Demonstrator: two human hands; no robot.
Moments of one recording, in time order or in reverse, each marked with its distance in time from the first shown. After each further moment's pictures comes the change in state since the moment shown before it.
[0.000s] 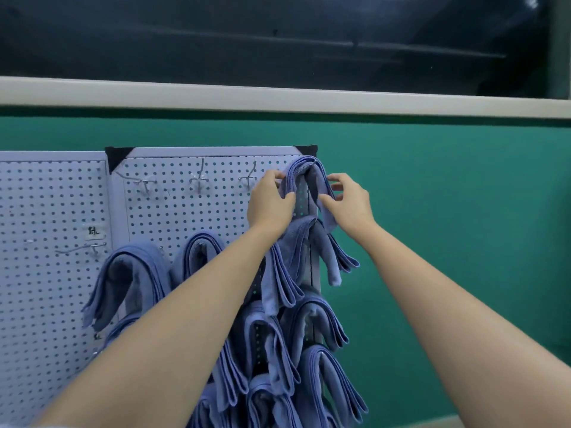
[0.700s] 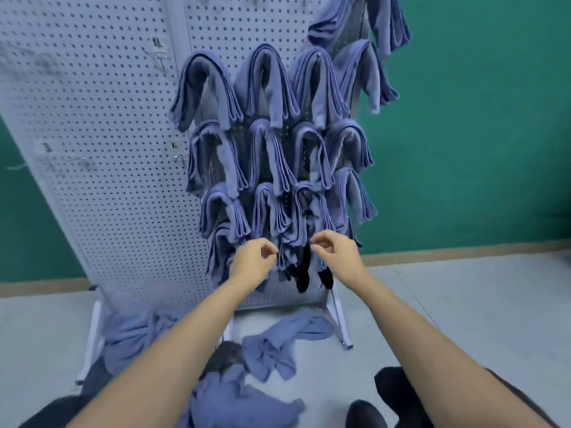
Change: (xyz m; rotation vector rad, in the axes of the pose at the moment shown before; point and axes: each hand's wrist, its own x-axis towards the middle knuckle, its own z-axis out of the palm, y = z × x) left_hand -0.377 -0.170 -0.107 0.143 -0.550 -0.502; right_hand -0.391 0.042 0.072 -0.025 -0.552 0.350
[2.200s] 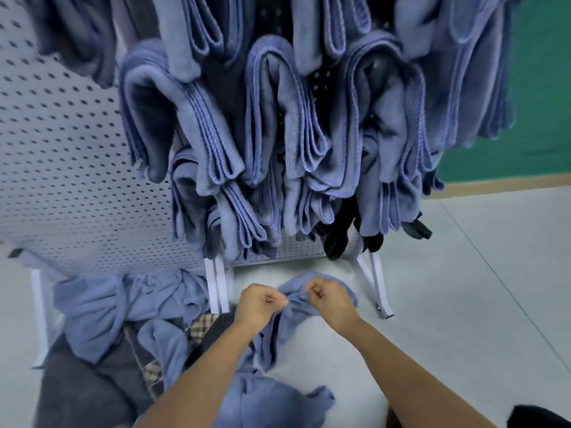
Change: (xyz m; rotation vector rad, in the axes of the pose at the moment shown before) left_hand 0.050 -0.255 0.191 -0.193 -0.287 -0.298; right_hand 0.028 0.227 0.230 -0.023 -0.380 0.398
